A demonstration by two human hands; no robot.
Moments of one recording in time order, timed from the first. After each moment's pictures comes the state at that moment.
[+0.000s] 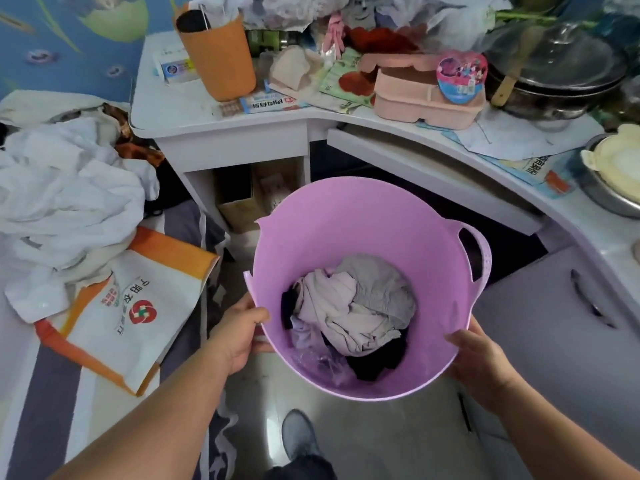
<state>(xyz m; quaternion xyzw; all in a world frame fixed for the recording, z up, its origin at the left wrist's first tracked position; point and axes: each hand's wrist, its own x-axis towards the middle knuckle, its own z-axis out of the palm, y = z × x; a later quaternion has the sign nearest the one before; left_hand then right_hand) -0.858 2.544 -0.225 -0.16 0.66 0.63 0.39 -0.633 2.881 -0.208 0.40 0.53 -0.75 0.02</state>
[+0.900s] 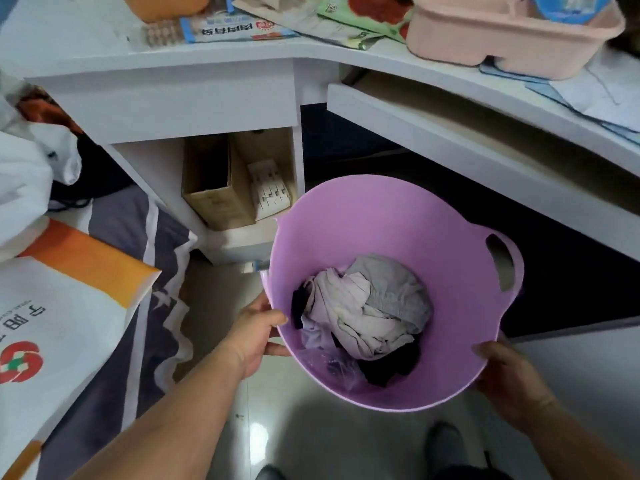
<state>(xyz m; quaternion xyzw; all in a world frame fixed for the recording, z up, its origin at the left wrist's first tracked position) -0.940 2.656 -0.376 -0.16 0.67 0.61 0.40 -0.722 2.986 -0.374 0.48 0.47 -0.74 0.00</state>
